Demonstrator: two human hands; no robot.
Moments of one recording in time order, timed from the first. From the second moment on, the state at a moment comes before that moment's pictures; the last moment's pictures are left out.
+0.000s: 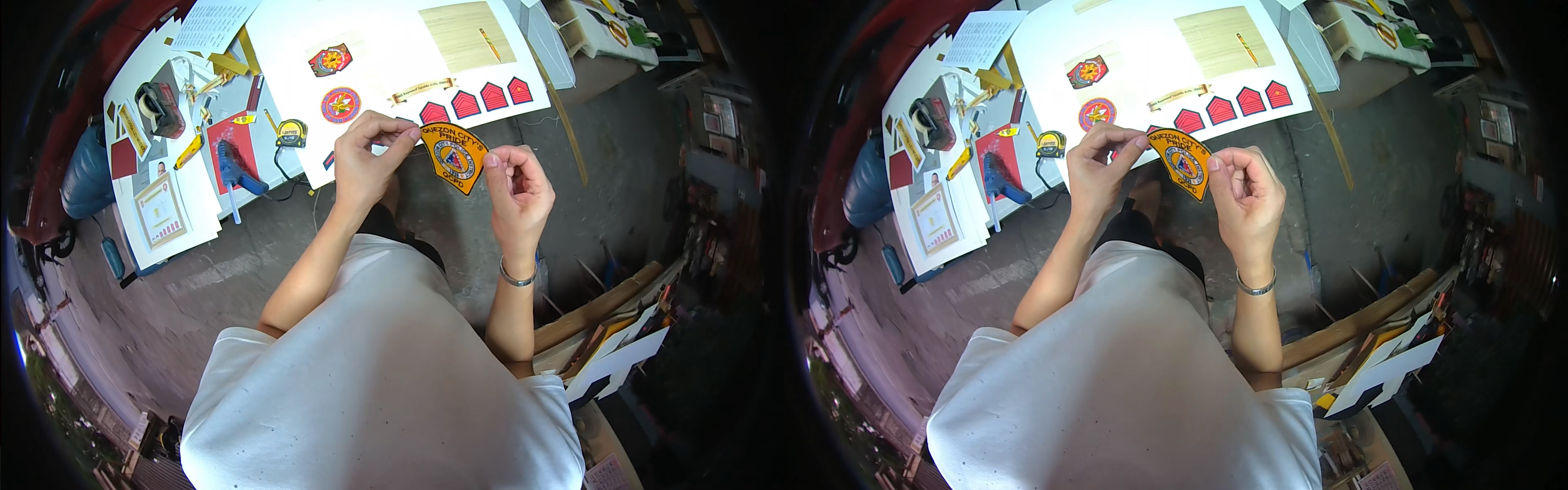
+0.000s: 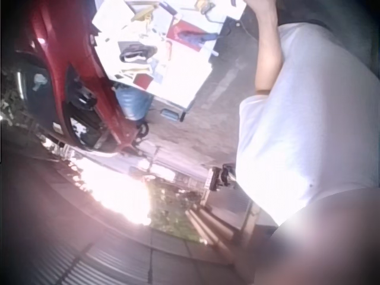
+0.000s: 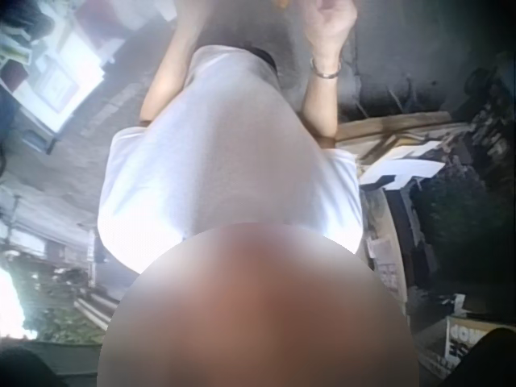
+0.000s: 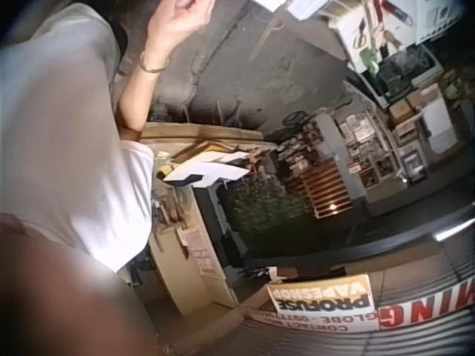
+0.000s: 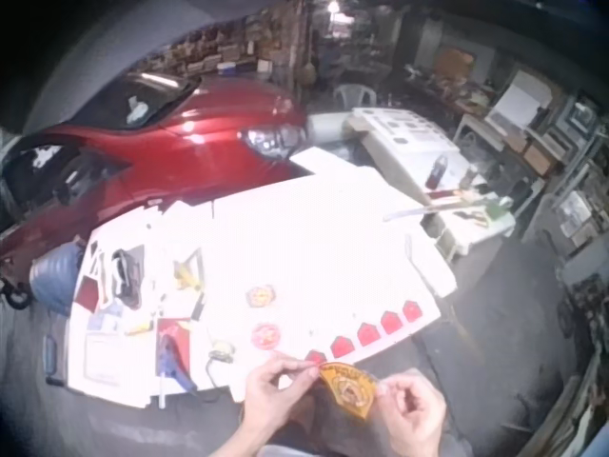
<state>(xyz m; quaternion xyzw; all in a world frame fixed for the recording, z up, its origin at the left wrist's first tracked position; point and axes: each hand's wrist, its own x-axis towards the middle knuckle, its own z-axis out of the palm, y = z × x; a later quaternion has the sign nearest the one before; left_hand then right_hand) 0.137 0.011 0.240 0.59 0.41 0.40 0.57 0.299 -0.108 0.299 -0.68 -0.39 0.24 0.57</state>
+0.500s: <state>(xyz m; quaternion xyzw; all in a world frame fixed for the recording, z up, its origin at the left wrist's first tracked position) 0.202 0.140 0.160 0.49 0.62 0.26 0.55 0.400 0.080 0.173 -0.73 -0.39 0.38 0.42</state>
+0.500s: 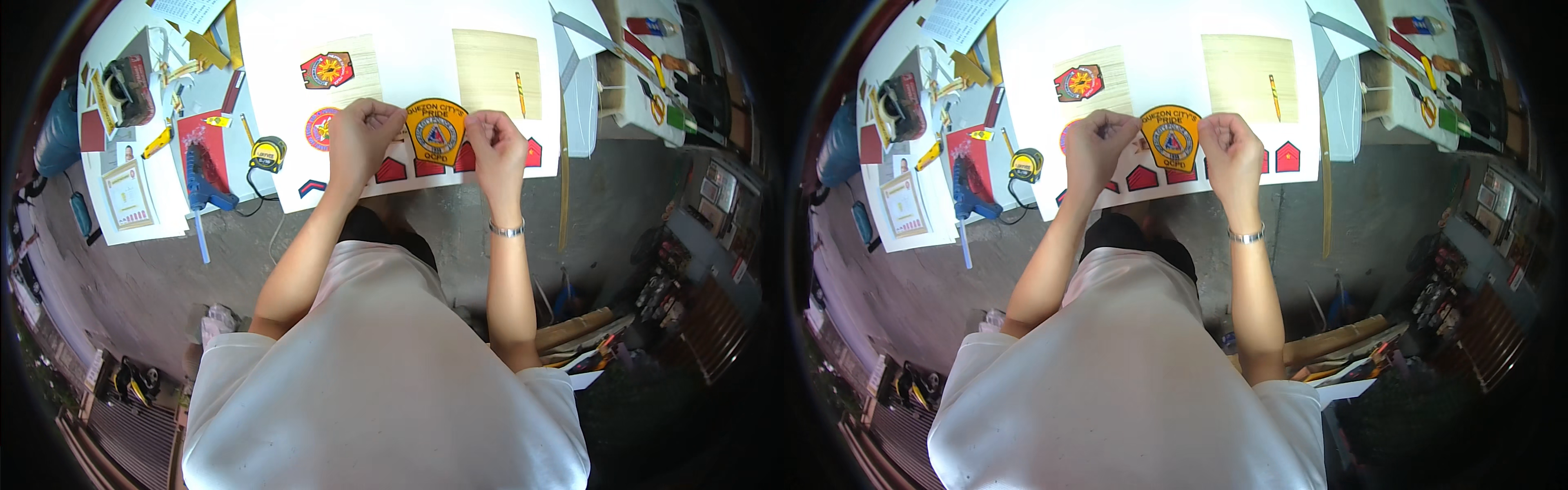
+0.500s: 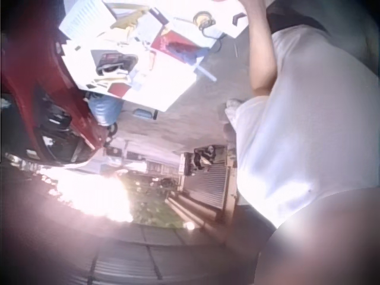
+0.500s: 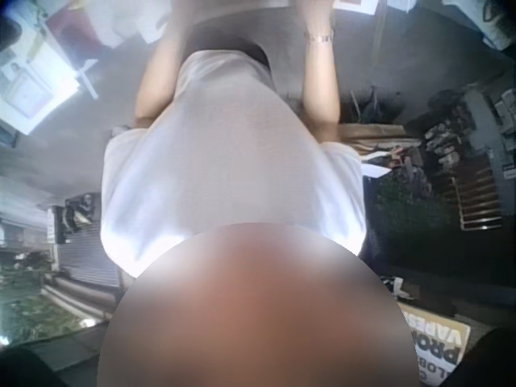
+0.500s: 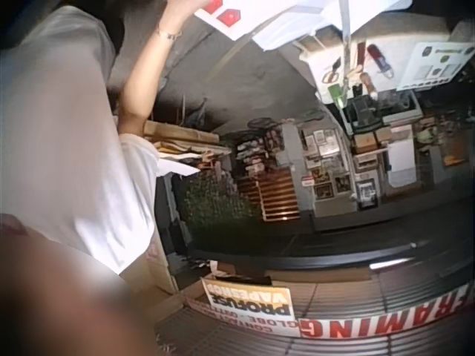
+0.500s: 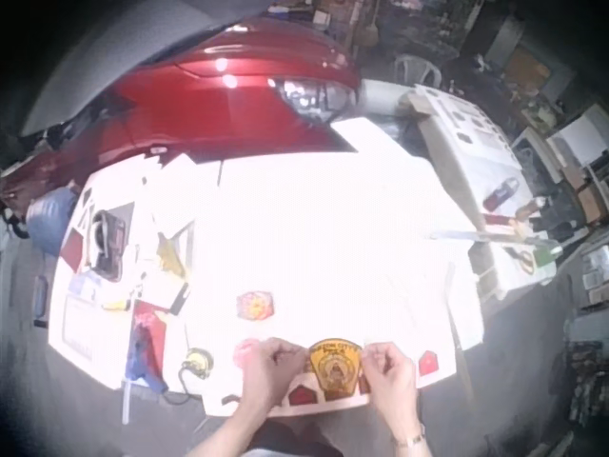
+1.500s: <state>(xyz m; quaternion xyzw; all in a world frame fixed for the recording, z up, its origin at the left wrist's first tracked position) 0.252 0.244 0.041 0.50 0.72 0.17 0.45 0.437 0.203 0.026 -0.79 -0.41 0.38 0.26</state>
